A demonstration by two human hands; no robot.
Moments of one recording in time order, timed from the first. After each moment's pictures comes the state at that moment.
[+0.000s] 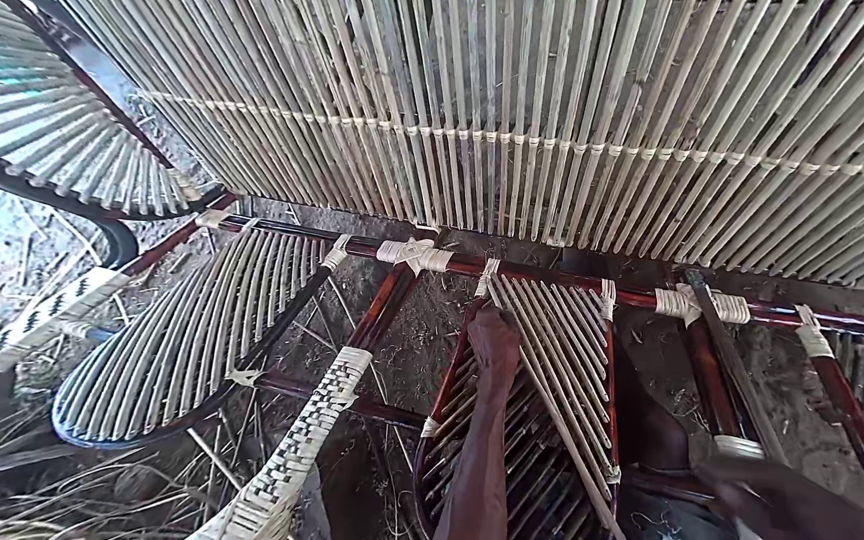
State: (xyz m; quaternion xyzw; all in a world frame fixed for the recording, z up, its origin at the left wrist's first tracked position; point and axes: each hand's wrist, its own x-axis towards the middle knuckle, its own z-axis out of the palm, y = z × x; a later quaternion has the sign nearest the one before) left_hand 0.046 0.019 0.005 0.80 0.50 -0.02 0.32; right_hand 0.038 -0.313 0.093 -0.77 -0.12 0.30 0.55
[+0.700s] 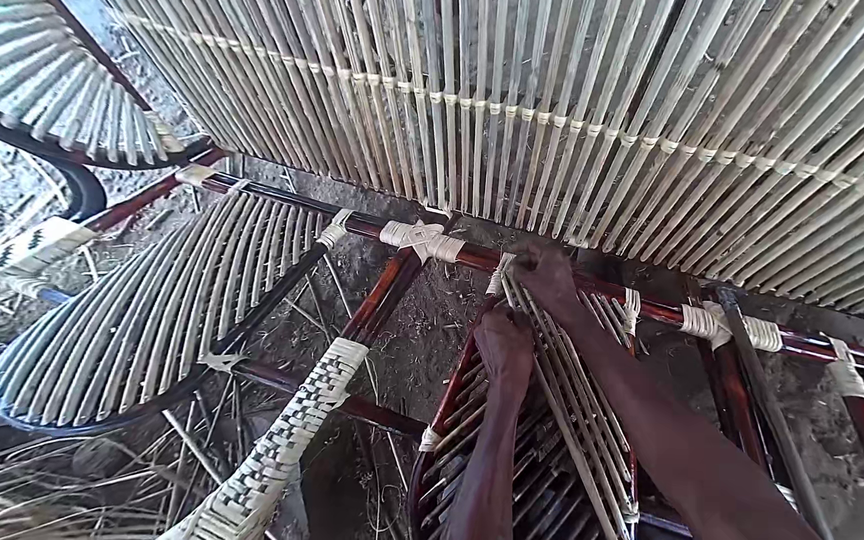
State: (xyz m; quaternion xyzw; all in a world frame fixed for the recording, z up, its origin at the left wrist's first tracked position) left_hand 0.037 0.021 0.003 0.75 0.53 0.04 0.39; right_hand 0.168 0.019 -0.047 -0.79 -0.28 0.26 0.47
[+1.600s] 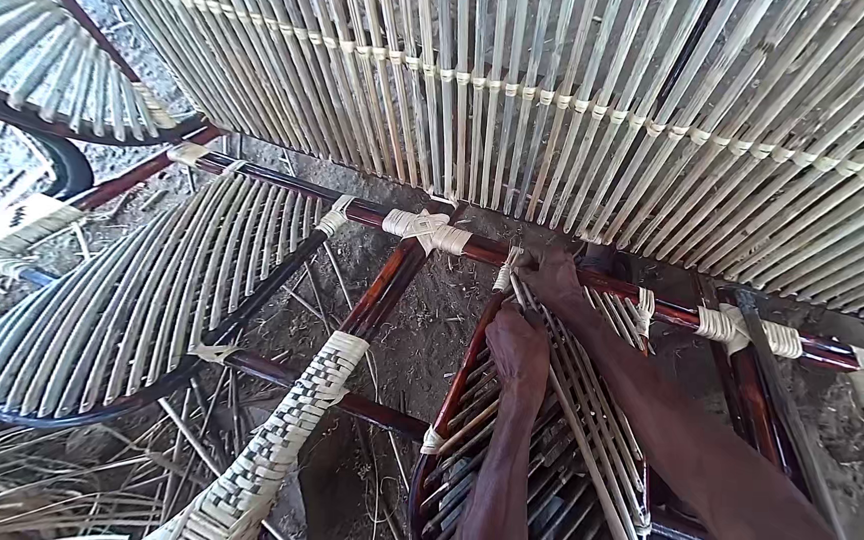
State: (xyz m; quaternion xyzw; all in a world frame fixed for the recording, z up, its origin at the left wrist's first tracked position) left_hand 0.036 0.011 0.007 0.75 0.54 0.03 0.38; right_hand 0.166 0.024 -0.054 -0.82 -0.34 0.24 0.40
